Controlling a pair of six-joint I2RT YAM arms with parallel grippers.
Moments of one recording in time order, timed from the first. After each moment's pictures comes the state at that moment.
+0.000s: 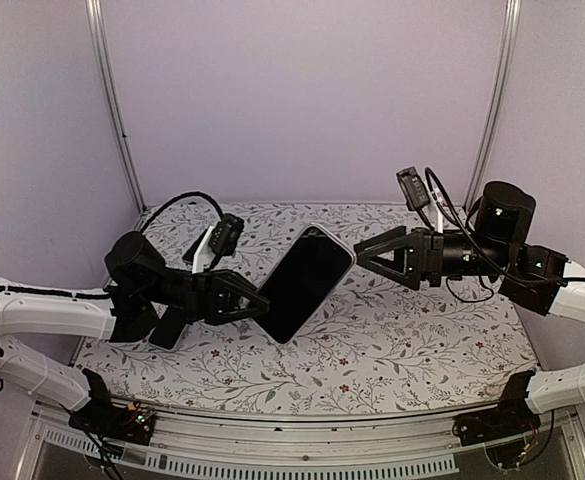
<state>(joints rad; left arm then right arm) -0.90 1.26 0.59 0.99 0.94 -0.93 0.87 1.01 0.89 0.08 -0.62 0.57</state>
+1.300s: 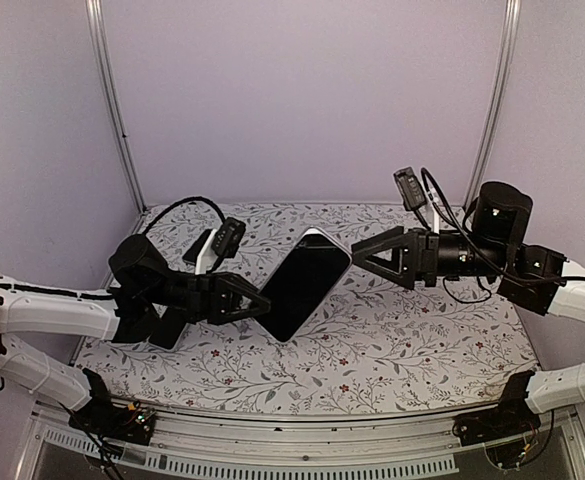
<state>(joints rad) -0.88 1.28 0.57 1.01 0.93 -0.95 0.89 1.02 0.90 0.07 -0.57 0.57</state>
